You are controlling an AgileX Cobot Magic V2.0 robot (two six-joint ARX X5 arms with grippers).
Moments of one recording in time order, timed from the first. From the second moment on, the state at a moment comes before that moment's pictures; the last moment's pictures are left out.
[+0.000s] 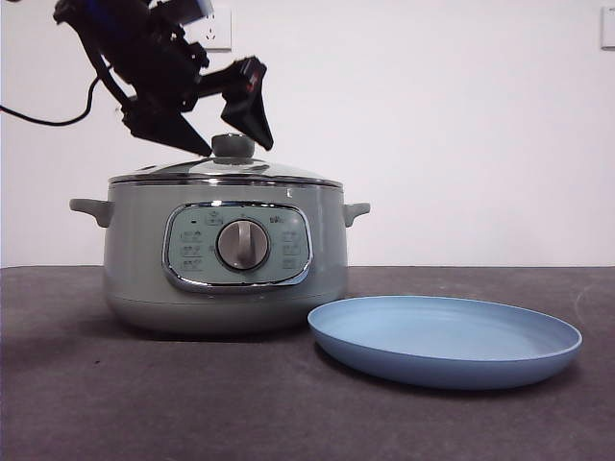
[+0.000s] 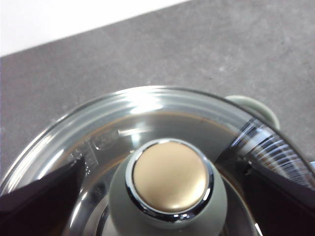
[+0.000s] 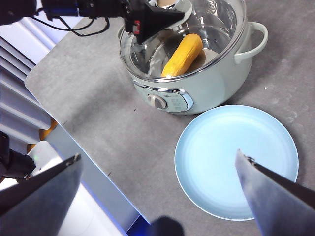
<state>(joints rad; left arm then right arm) -0.40 1.63 1.22 -0.08 0.13 0.07 0.21 1.00 1.26 -1.03 -0.62 -0.13</state>
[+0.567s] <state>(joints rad) -0.40 1.63 1.22 -0.11 0.11 0.07 0.21 1.00 1.26 -1.03 -0.62 -0.13</state>
